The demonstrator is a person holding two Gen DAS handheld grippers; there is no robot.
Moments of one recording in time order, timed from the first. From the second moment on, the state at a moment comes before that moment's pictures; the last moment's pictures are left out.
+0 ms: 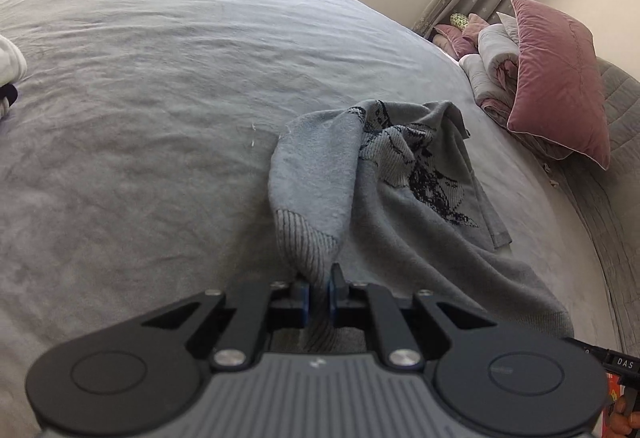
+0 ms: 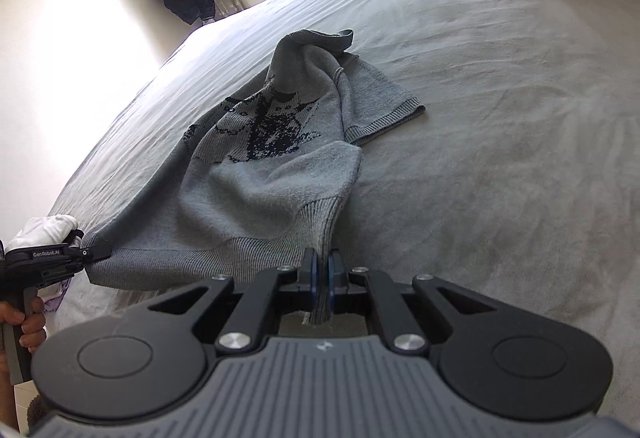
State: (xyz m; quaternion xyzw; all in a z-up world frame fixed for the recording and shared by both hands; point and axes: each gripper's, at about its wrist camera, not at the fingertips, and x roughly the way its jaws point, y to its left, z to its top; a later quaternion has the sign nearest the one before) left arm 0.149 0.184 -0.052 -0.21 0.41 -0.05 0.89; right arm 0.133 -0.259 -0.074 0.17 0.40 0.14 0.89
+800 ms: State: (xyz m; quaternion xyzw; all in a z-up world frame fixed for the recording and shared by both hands) left arm 0.016 0.115 -0.036 -0.08 0.42 -0.18 0.88; right arm 0.030 -0.319 -0.057 0.19 0.39 0.13 0.89
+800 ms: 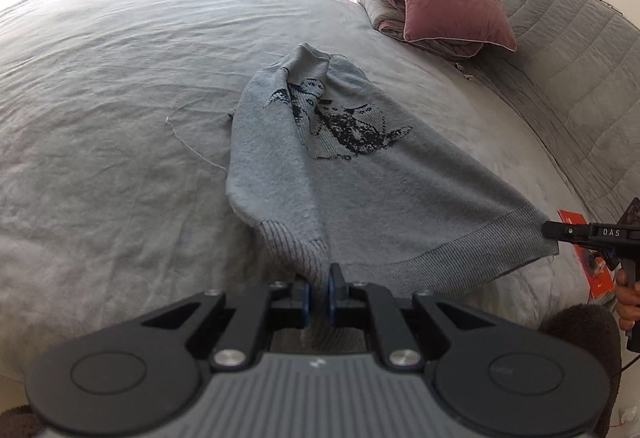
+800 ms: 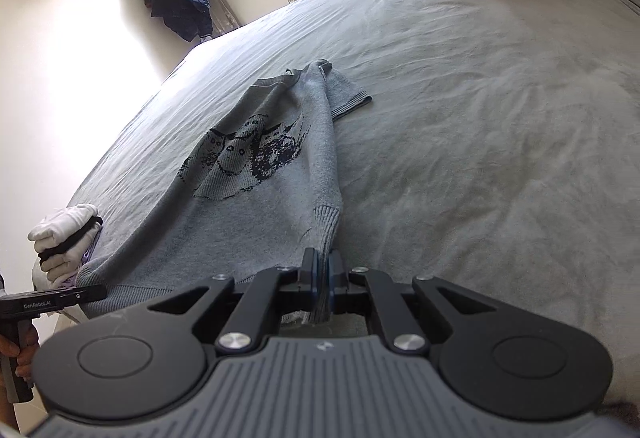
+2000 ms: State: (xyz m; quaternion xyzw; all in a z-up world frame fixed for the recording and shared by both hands) left arm 0.072 0.150 -0.084 -0.16 0.48 -0.21 0.84; right arm 0.085 -0.324 -0.103 0.15 0.47 0.09 0.86
